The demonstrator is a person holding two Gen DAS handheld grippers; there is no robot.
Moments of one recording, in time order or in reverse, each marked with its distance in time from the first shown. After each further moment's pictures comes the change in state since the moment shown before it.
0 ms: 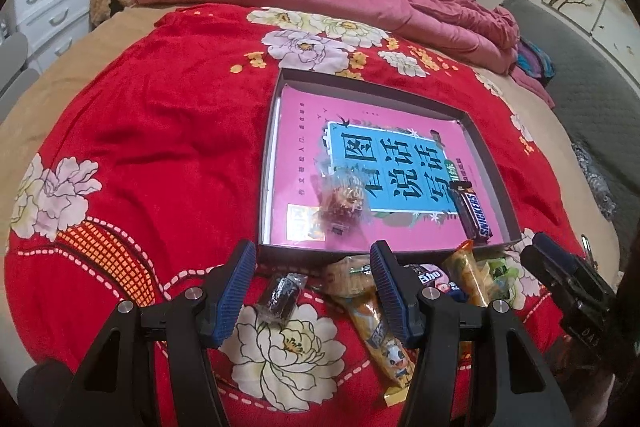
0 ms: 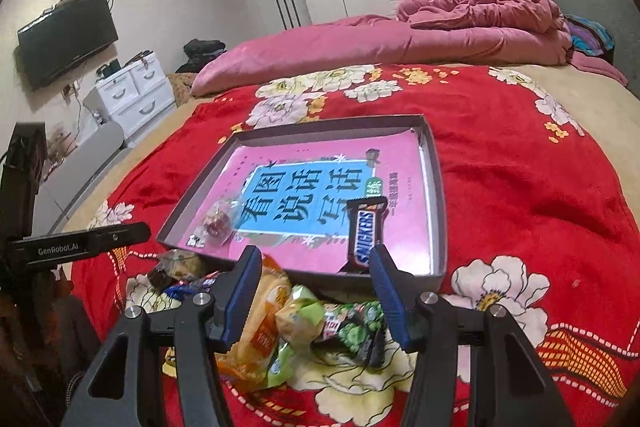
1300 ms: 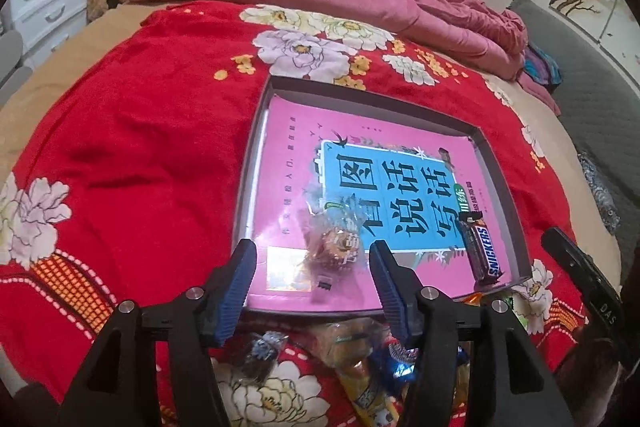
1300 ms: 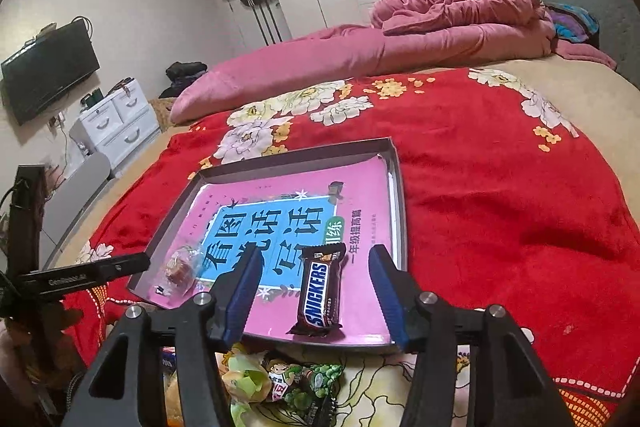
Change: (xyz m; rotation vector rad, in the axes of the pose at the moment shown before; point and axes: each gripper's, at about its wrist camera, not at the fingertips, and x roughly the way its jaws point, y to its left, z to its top) left arm 0.038 -0.010 0.031 -0.026 0.001 0.003; right arm 0.022 -0.051 0.034 0.096 -0.049 -0.014
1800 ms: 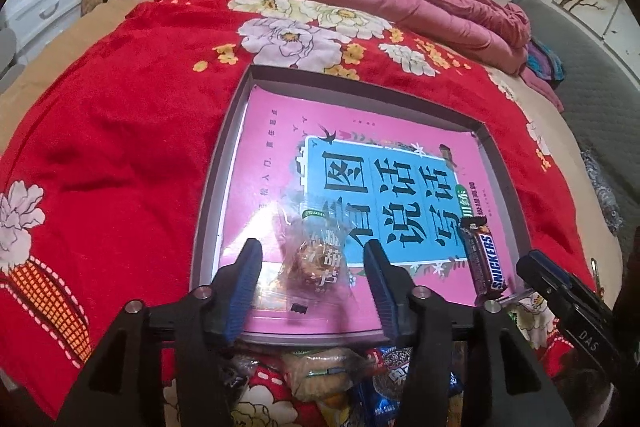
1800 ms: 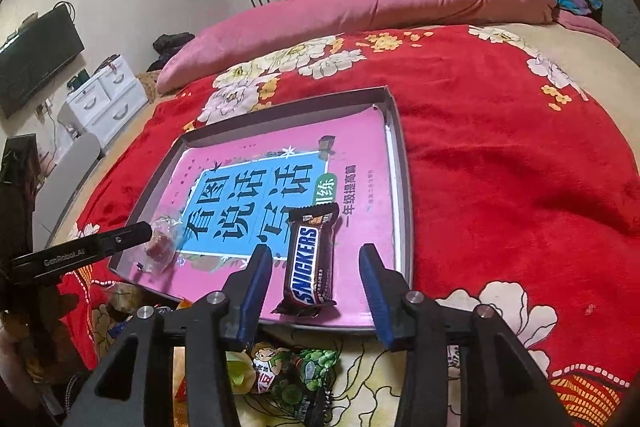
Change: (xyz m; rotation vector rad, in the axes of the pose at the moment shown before) left arm 0.028 -0.018 0.007 0.001 0.028 0.000; right arm 0.030 -0.005 -0.011 0.030 0.133 -0.021
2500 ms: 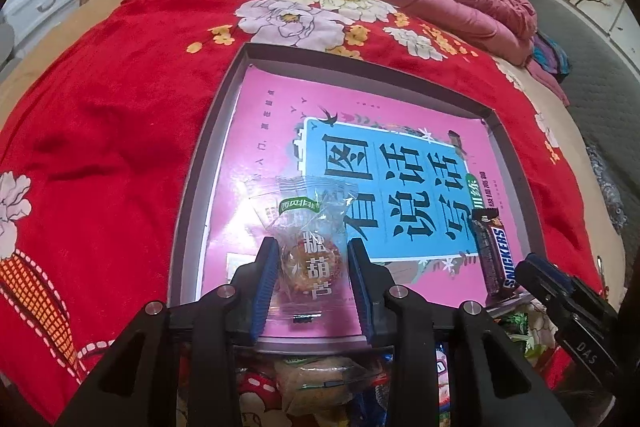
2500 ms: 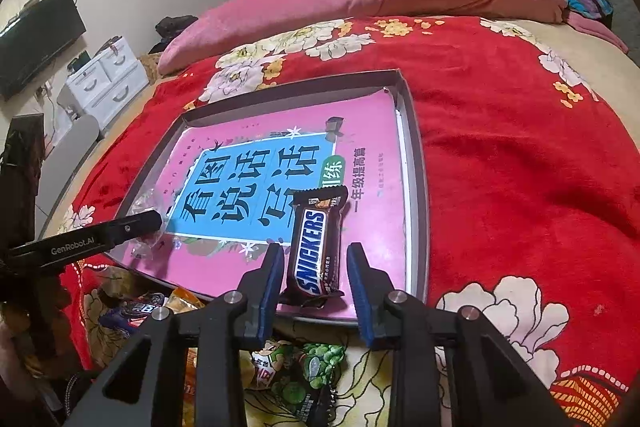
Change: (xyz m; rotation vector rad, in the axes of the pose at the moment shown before) left arm 0.022 -0.003 -0.004 -0.007 0.041 0.015; right arm 0.013 0.007 -0.005 -0.043 0.053 -0.007
